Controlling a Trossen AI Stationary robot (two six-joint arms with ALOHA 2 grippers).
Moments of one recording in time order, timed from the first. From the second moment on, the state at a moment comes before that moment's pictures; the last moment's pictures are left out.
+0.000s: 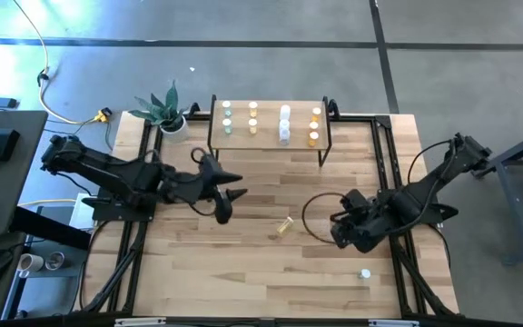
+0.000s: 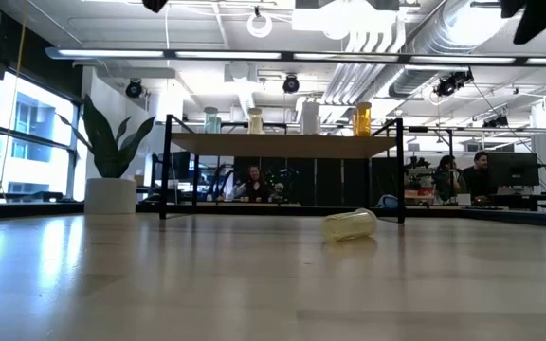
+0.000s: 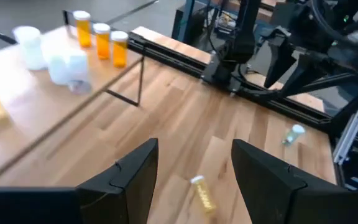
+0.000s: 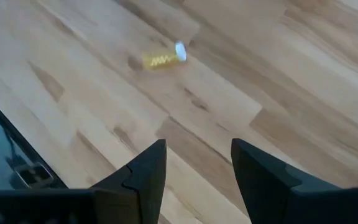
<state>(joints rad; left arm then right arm) -0.17 1.23 1.11 -0.38 -0.56 -0.50 0.63 1.27 1.20 -1.15 0.37 1.52</state>
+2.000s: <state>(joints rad) -0.12 2.02 1.11 0.19 -0.36 -0.57 0.80 1.41 1.20 -1.21 0.48 1.78</state>
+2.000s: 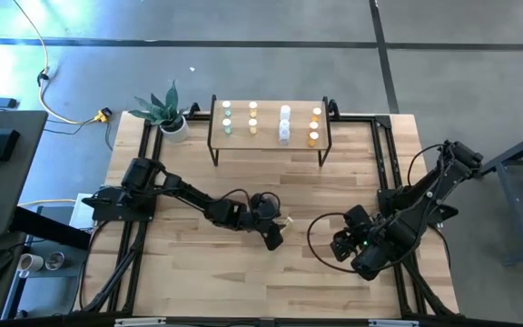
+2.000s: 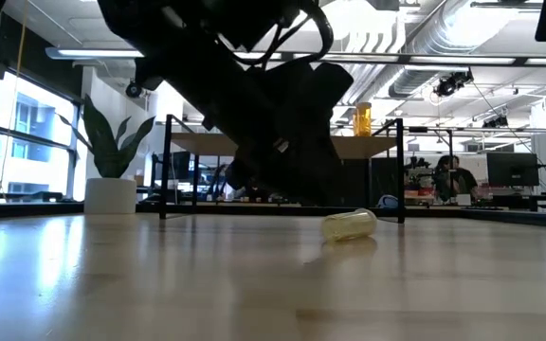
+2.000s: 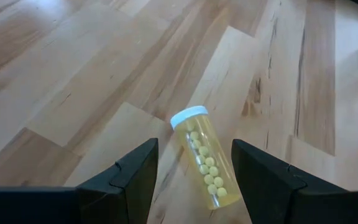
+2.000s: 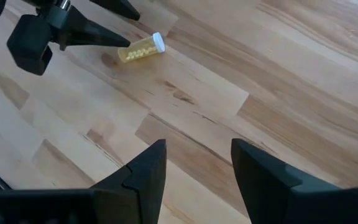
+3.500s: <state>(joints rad) -0.11 2.11 1.12 0.21 -0.31 -0.51 0.75 1.41 1.20 -1.22 0.49 1.78</state>
